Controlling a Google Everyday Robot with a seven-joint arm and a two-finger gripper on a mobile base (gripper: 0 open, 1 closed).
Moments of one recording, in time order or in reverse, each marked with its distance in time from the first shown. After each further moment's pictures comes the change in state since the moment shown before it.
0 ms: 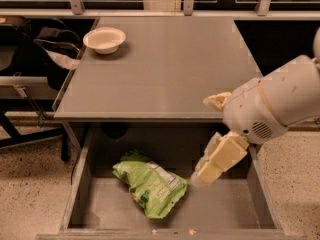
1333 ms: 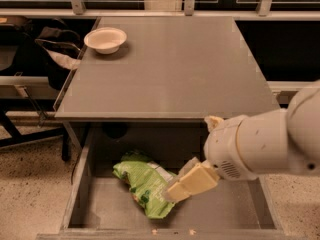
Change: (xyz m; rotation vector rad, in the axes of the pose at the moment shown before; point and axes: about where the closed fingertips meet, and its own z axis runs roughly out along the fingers) arm 0.010 0.015 0.041 0.241 -0.018 0.171
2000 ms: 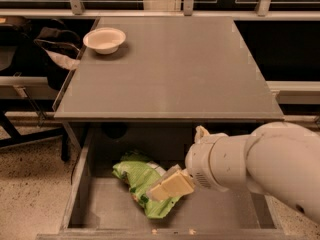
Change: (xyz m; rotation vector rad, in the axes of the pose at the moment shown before) arm 0.007 0.002 0.051 0.102 -0.033 0.072
